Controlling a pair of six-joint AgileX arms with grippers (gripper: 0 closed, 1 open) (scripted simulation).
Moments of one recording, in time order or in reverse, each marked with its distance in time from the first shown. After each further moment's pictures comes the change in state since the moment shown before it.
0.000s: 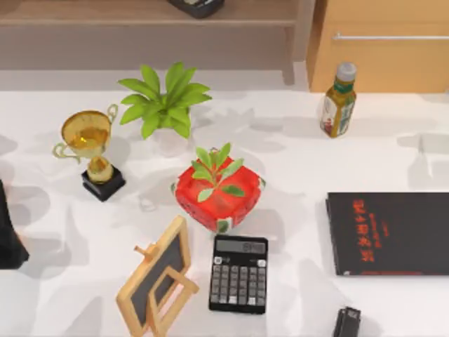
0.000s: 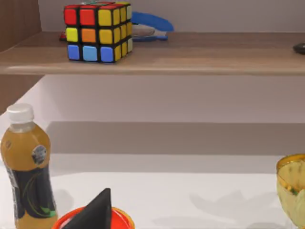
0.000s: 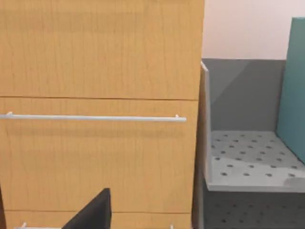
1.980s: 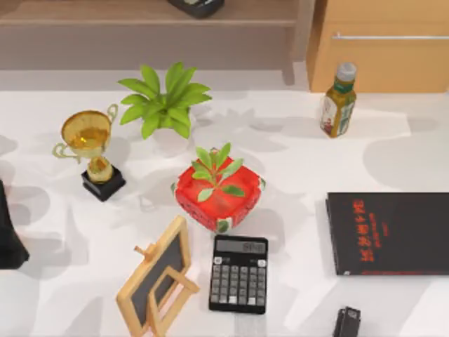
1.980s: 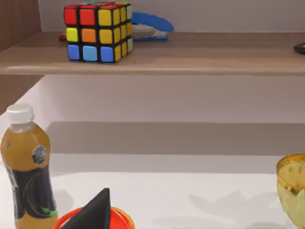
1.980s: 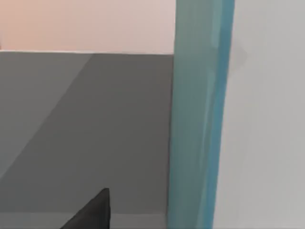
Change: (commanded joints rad) left arm 0.000 0.000 0.000 0.000 0.000 0.000; right arm -0.276 1.468 1.077 0.327 -0.256 -0.007
